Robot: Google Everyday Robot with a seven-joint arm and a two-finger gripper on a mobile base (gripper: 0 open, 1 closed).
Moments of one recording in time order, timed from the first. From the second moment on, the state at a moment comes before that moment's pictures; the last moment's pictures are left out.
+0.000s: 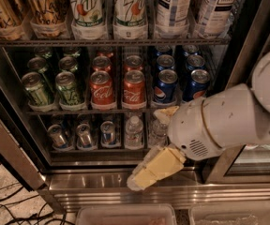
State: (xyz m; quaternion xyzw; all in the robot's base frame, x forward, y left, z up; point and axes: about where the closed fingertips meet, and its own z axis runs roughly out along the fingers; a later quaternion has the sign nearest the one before) arm 0.381 -0.035 0.883 -0.52 0.76 0.22 0.31
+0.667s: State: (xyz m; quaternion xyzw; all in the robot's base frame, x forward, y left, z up) arm 0.373 -0.002 0.876 -0.50 0.74 0.28 0.35
